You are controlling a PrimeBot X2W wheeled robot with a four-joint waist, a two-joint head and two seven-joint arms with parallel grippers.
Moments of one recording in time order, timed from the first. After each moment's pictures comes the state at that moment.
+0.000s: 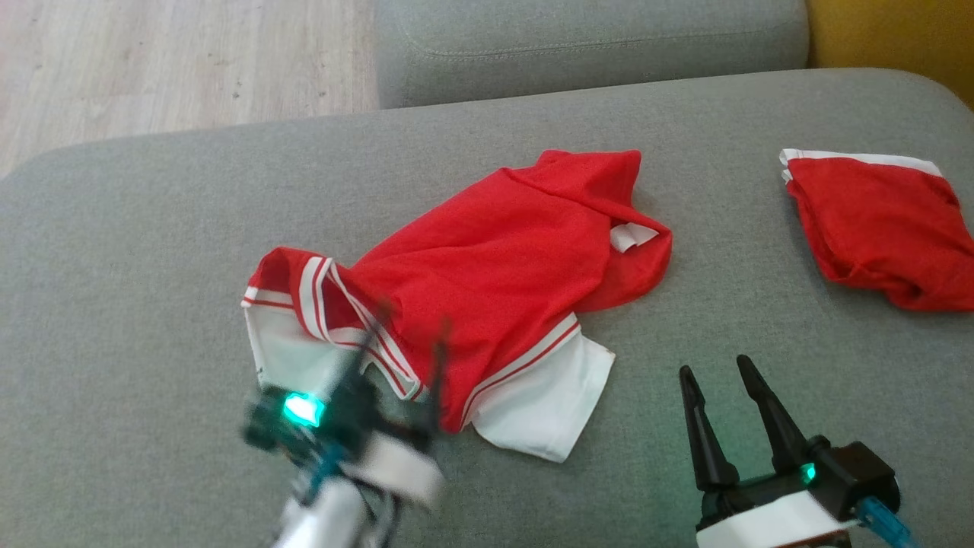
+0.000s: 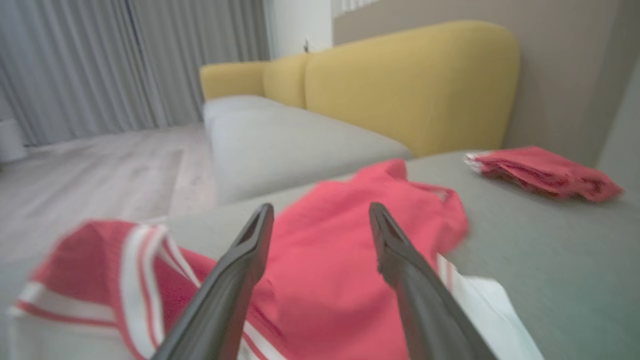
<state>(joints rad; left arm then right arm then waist) -0.27 0.12 -0.52 0.36 -0.26 0.10 -0.25 0.14 -0.04 0.17 0.10 0.17 0.13 -0.25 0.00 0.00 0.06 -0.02</state>
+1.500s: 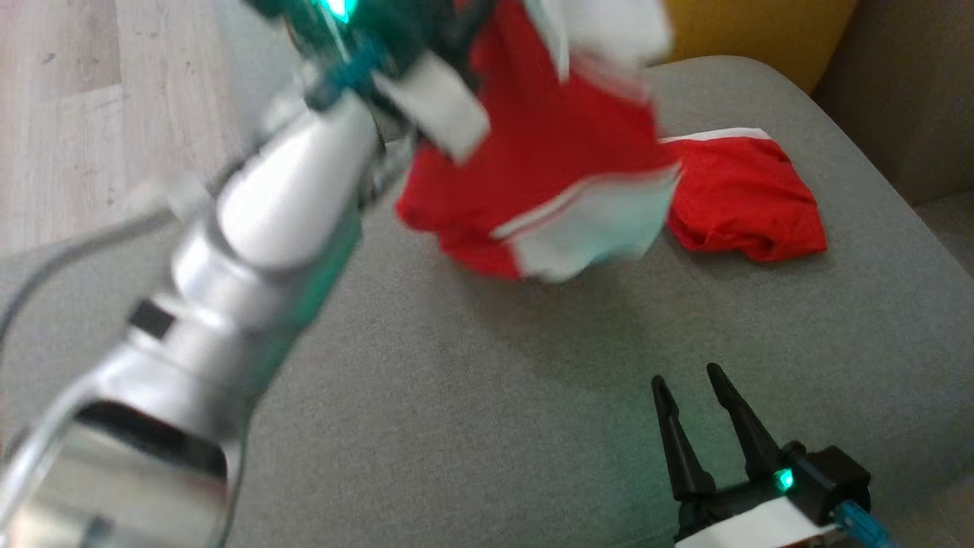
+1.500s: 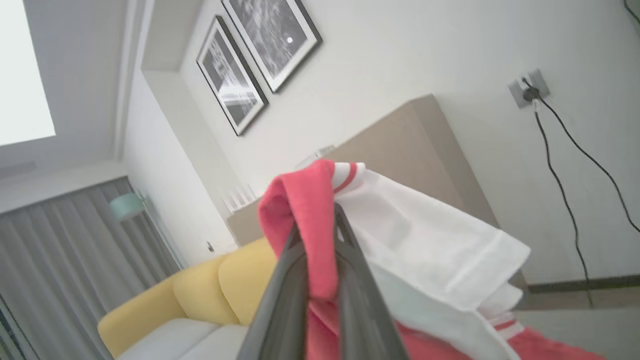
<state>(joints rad) -1.09 0.08 -0.66 0.60 -0.23 -0.12 -0.13 0.14 -0.04 0.24 0.12 0.21 0.13 -0.25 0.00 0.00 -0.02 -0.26</state>
